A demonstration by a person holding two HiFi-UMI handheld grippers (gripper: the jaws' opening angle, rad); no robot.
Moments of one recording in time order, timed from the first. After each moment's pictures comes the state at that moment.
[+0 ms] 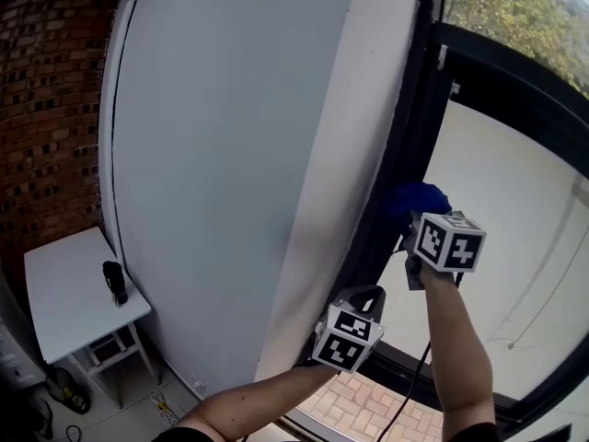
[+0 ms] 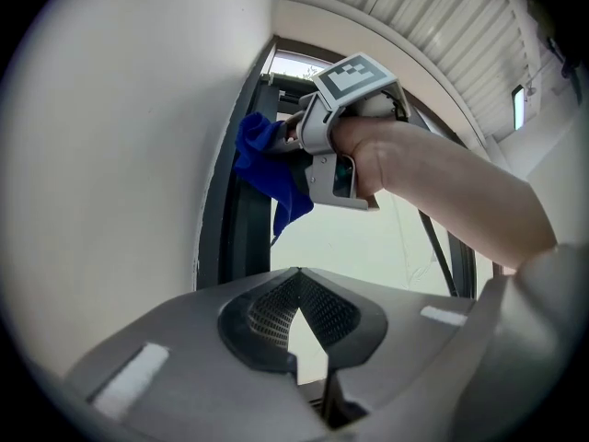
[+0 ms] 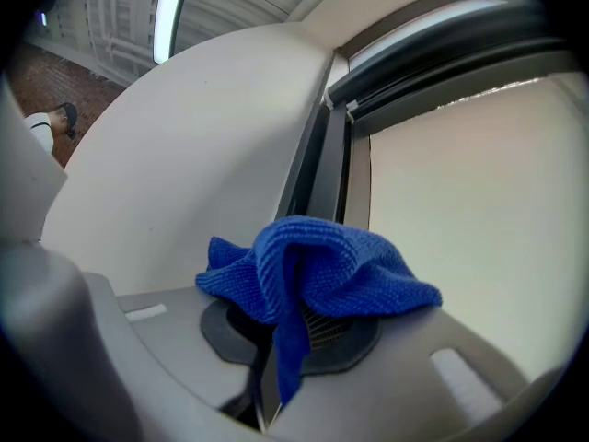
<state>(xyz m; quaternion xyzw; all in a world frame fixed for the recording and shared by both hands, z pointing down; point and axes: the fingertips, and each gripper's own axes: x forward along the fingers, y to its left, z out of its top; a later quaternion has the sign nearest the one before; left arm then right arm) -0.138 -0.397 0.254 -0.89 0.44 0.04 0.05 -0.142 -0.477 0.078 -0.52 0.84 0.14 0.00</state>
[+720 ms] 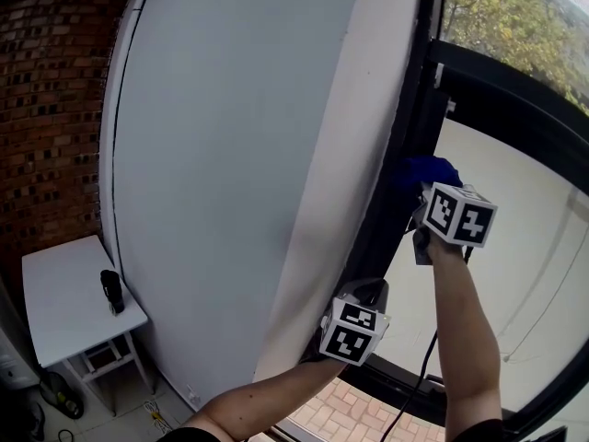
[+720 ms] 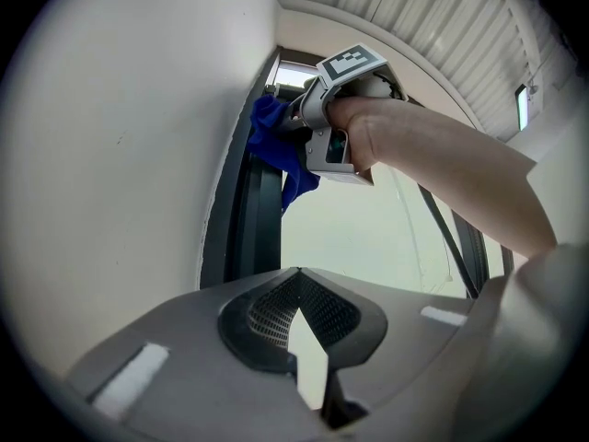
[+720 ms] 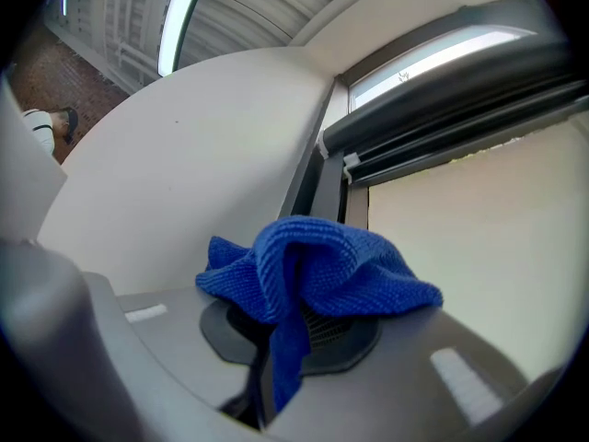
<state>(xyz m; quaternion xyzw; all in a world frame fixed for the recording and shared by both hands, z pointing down) -0.140 -0.417 0.210 -0.88 0.46 0.08 0.06 -0.142 -0.474 -0.016 -0.53 0.83 0.19 0.05</state>
